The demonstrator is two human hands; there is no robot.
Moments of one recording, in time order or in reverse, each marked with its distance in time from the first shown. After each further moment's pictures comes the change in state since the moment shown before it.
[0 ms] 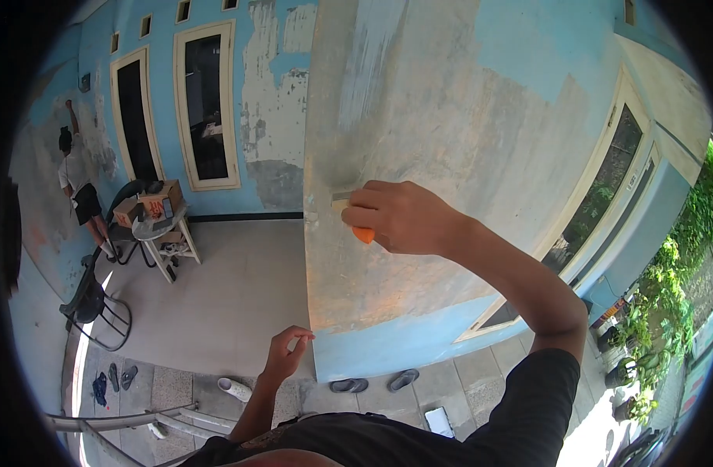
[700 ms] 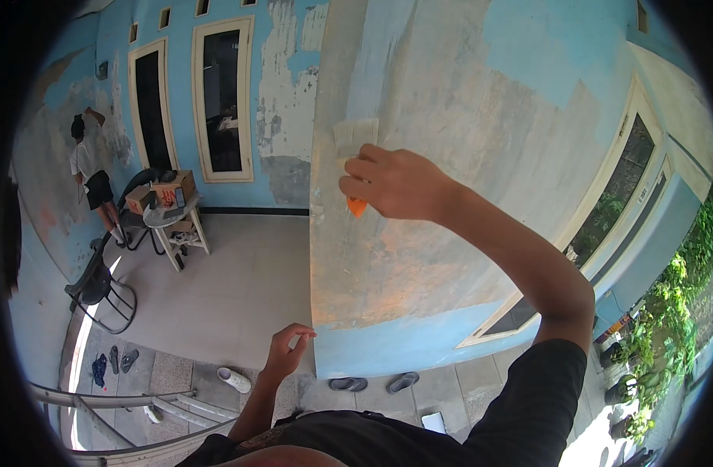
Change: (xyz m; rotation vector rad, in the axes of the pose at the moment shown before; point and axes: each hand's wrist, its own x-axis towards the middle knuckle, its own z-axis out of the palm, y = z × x) left_hand -0.014 0.010 0.013 0.015 0.062 0.020; right_hand 0.016 0.031 0.008 -0.127 0.063 -0.057
